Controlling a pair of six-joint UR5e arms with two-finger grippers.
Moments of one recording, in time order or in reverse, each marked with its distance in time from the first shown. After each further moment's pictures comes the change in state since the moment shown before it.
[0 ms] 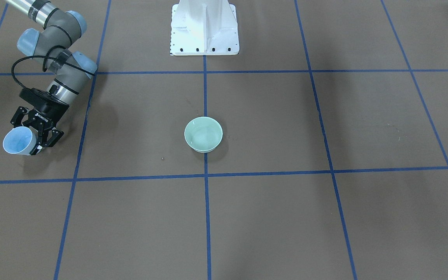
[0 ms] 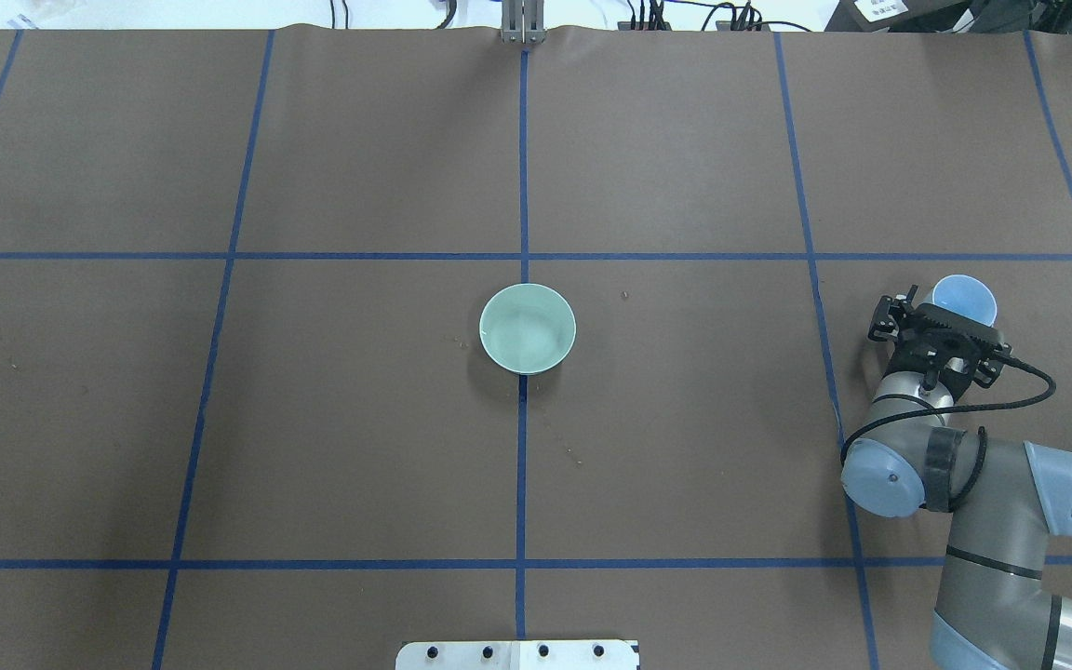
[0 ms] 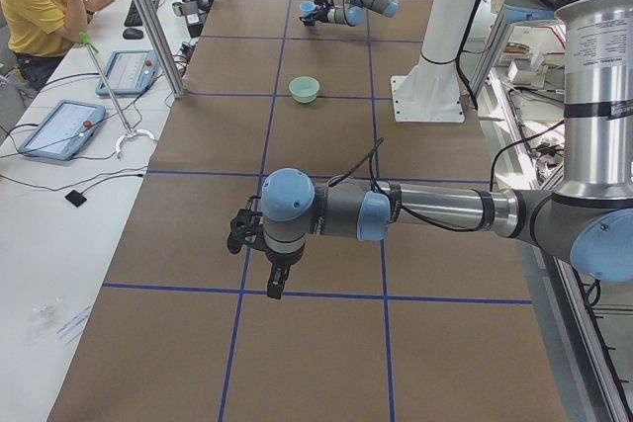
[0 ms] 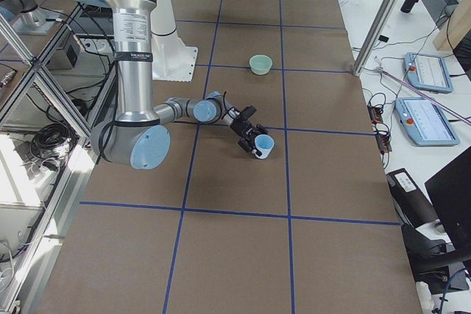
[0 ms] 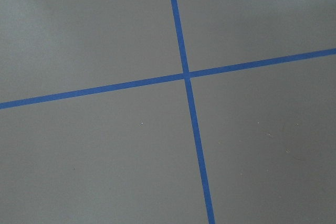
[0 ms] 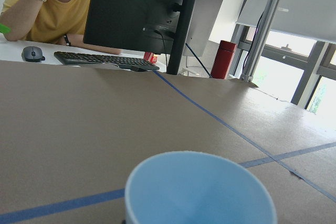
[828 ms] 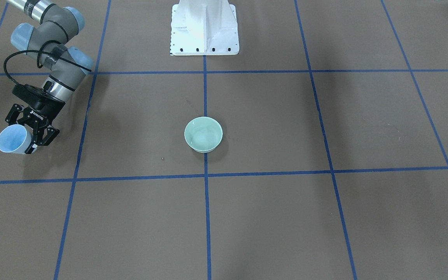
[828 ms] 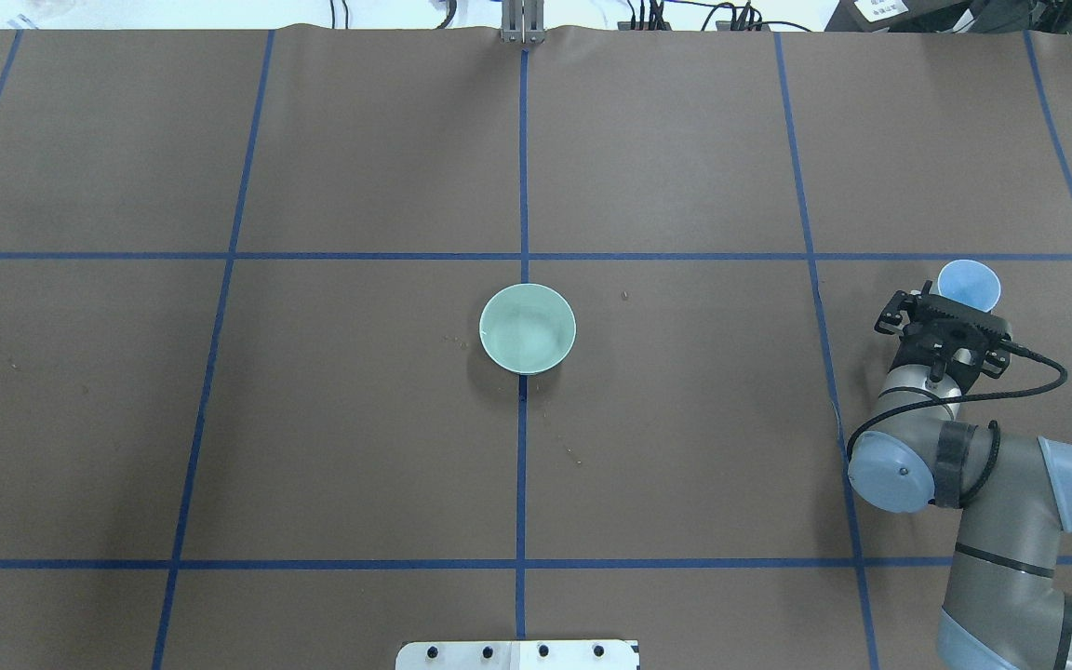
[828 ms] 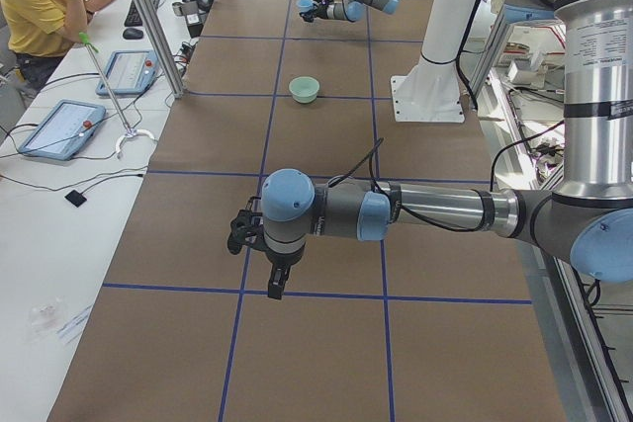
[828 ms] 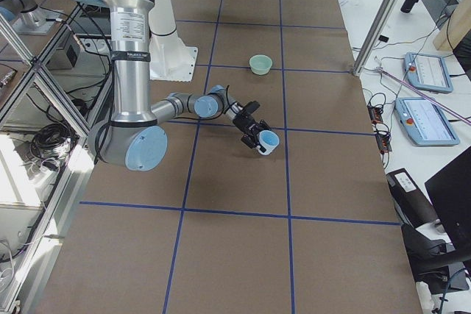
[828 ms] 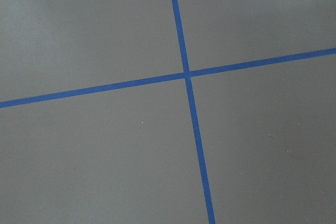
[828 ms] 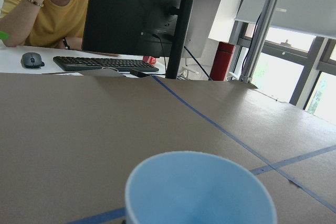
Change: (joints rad) left arm 0.001 0.001 0.000 0.002 0.001 0.000; right arm 0.010 -0.012 0.038 0.000 0.022 -0.062
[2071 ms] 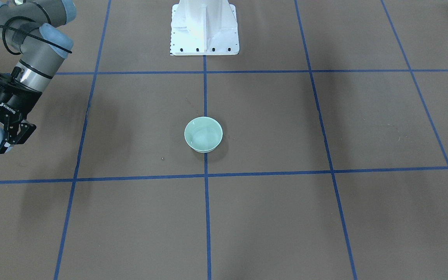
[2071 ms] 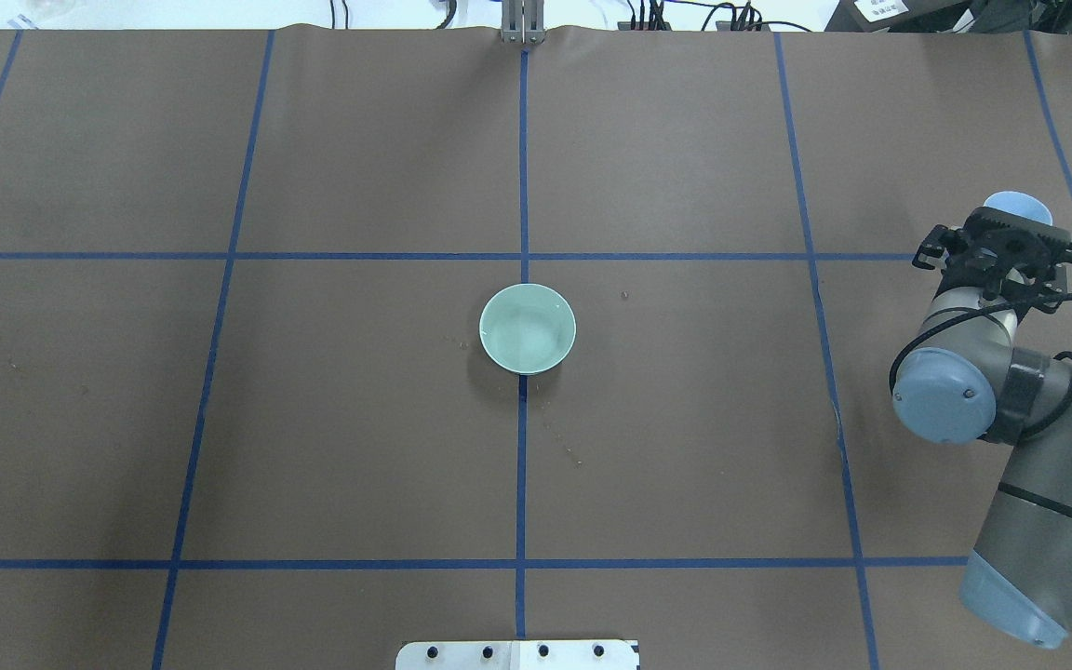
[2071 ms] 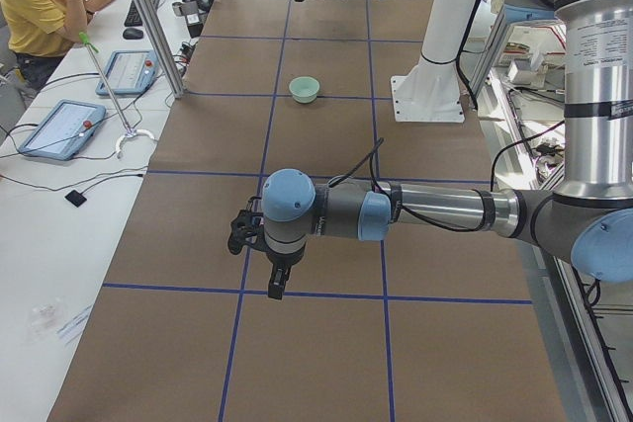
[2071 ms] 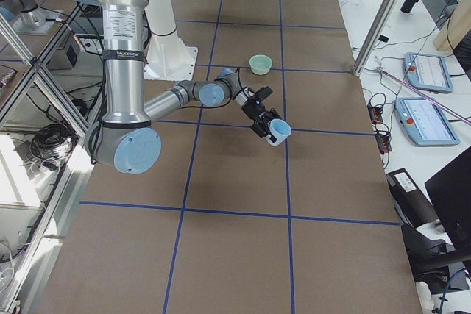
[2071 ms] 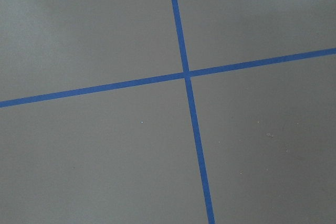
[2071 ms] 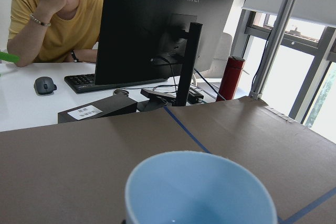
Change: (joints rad) left arm -0.001 0.001 -0.001 0.001 -0.001 0.000; right arm 0.142 -0.015 0.164 0.000 0.093 -0.215
